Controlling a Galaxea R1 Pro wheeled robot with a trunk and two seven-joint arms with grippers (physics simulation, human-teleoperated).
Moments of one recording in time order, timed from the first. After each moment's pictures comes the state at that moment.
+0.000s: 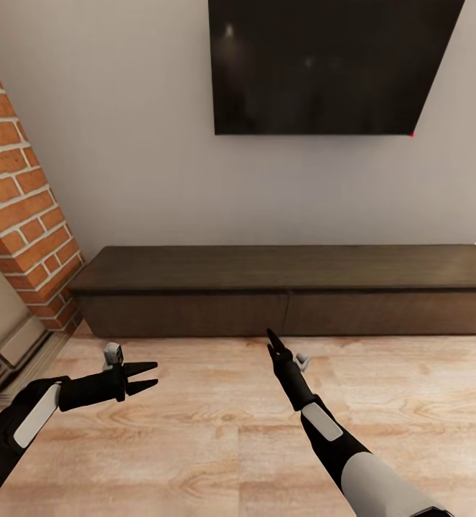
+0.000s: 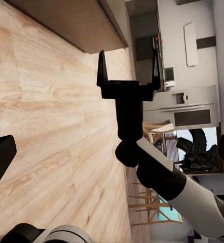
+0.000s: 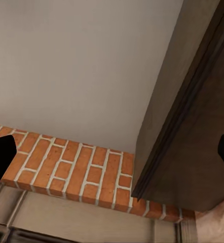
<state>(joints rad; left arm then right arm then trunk) -0.56 0.42 -0.14 -0.88 0.77 1.00 -1.12 -0.67 0.08 0.25 -0.42 -1.40 -0.01 0.86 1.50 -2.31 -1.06</state>
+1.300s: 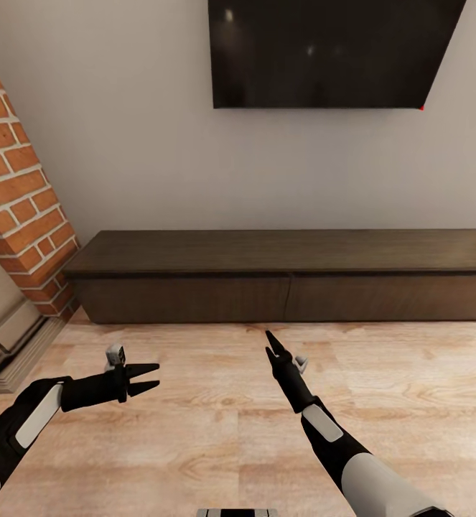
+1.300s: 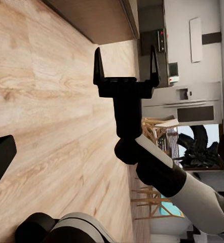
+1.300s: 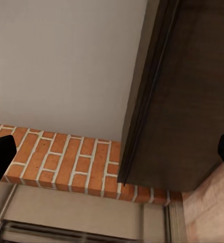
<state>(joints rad) -0.56 0.42 -0.16 -0.88 0.77 1.00 -1.12 -0.67 0.08 0.25 -0.40 -1.40 0.03 0.86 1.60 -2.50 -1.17</state>
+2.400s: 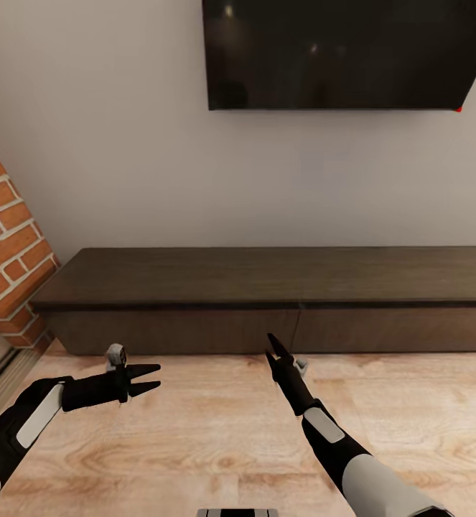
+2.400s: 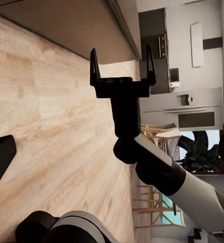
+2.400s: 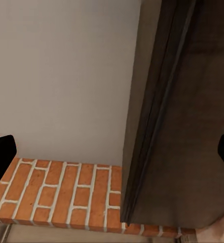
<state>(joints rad) -0.56 0.42 -0.17 -0.89 0.77 1.00 -1.12 -0.67 0.08 0.25 -0.38 -1.45 0.08 0.86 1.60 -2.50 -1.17</state>
